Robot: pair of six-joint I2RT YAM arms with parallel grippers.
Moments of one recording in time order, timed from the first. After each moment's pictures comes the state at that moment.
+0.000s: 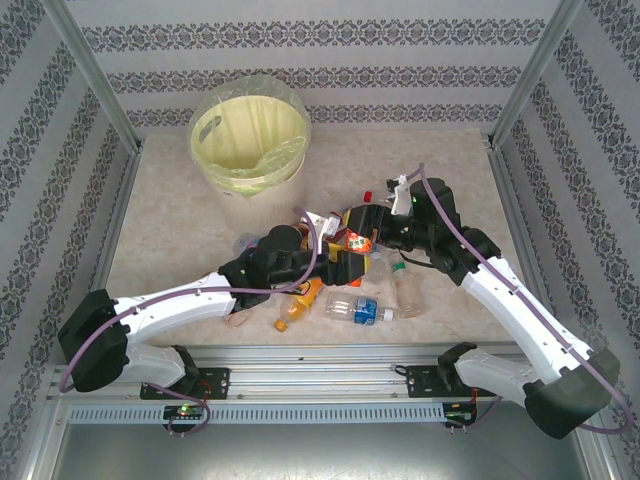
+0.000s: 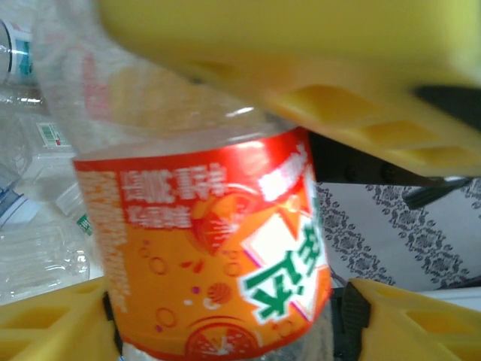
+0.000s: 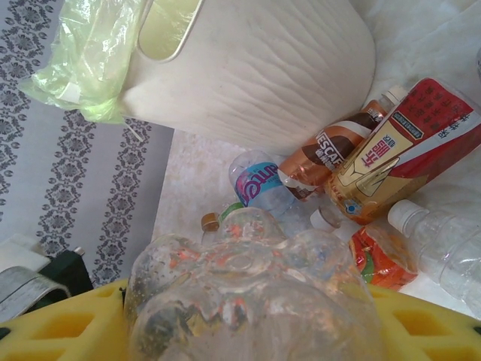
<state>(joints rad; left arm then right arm) -0.92 1.34 0.86 0.25 0.28 -0.74 0.48 1.08 1.03 -0.50 -0.45 0.79</state>
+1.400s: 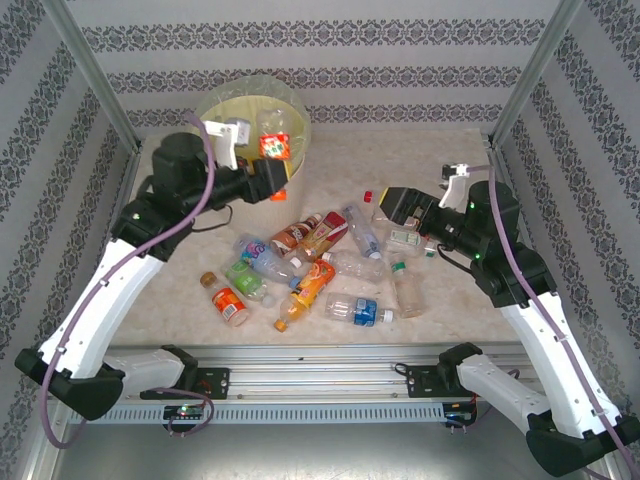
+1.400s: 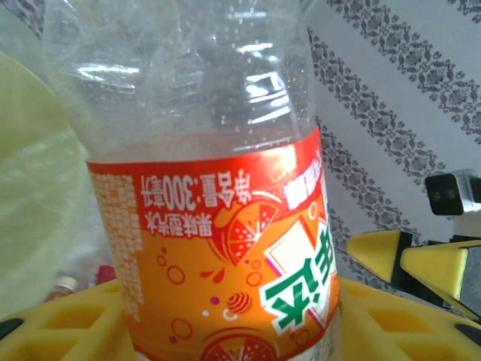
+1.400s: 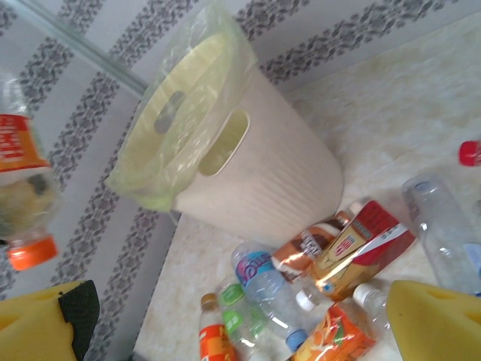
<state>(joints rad) -0.42 1.21 1.52 -0.58 0.38 -0.45 0.35 0.87 1.15 -0.61 -0.31 0.71</state>
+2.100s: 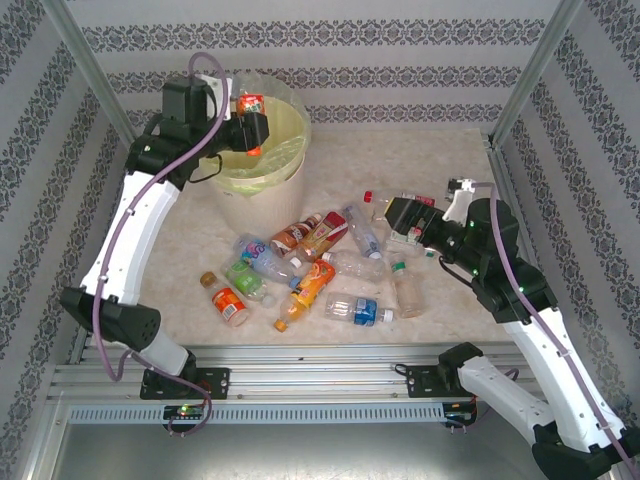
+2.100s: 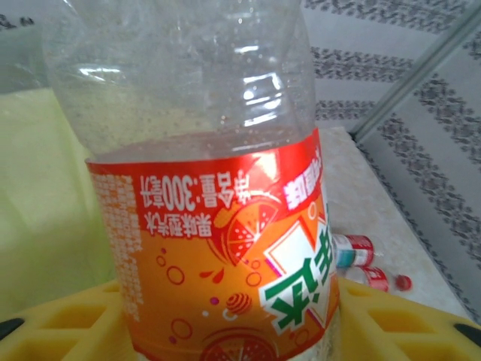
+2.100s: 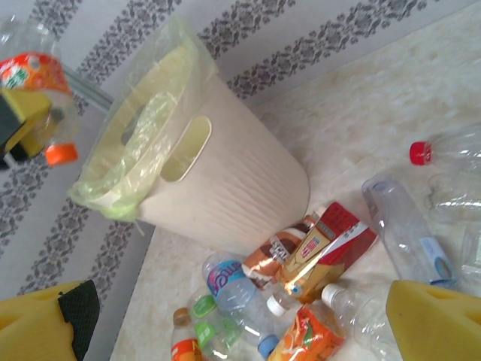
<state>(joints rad) -0.25 1.61 1.94 -0.81 0.22 -0.26 0.39 0.77 1.04 -0.59 -0.21 0.73</state>
